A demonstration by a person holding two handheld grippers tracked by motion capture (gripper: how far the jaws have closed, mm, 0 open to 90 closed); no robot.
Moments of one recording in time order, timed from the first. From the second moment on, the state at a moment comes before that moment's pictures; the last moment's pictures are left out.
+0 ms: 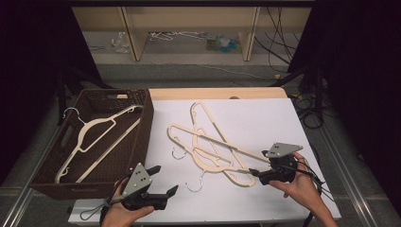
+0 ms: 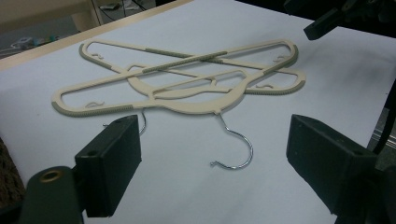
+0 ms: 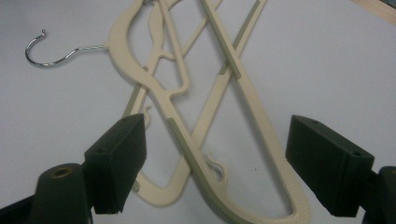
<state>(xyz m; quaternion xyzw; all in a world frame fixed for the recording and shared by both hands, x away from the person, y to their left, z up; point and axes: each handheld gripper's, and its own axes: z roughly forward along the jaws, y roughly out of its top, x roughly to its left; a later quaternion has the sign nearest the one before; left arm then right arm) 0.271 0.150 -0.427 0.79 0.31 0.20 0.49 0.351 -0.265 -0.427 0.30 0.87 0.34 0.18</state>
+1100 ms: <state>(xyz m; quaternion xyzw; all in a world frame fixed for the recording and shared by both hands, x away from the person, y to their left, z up) 0.269 0.146 -0.444 0.80 0.30 0.18 0.49 0.439 -0.253 -0.471 0.31 0.91 0.27 0.09</state>
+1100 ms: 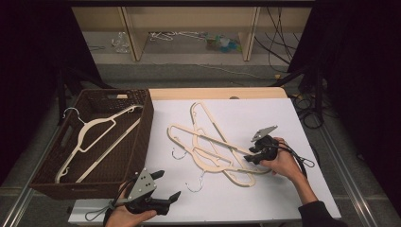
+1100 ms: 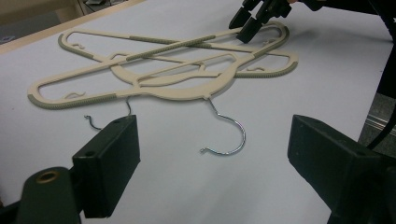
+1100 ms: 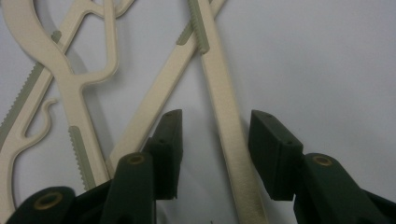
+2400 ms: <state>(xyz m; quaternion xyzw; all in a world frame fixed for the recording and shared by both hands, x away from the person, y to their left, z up) 0.324 0.112 -0.469 0.86 0.22 0.25 0.39 0.405 -0.235 -0.404 0.22 0.95 0.18 0.10</state>
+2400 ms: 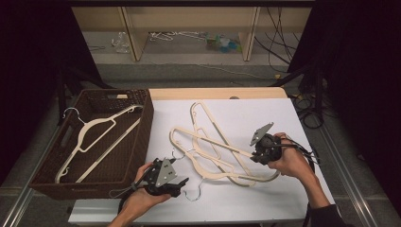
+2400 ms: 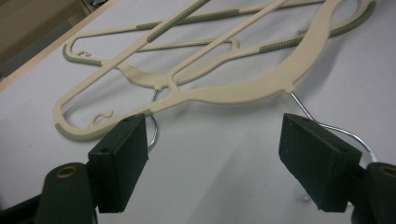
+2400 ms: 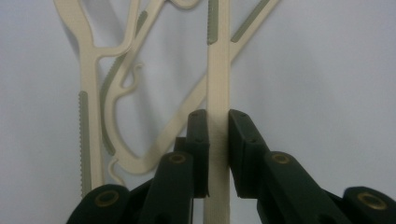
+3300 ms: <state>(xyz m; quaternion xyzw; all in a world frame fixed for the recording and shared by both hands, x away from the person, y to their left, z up) 0.340 0.062 -0.490 0.90 0.10 0.32 0.28 0.397 -0.236 -0.388 0.22 0.95 0.19 0.09</state>
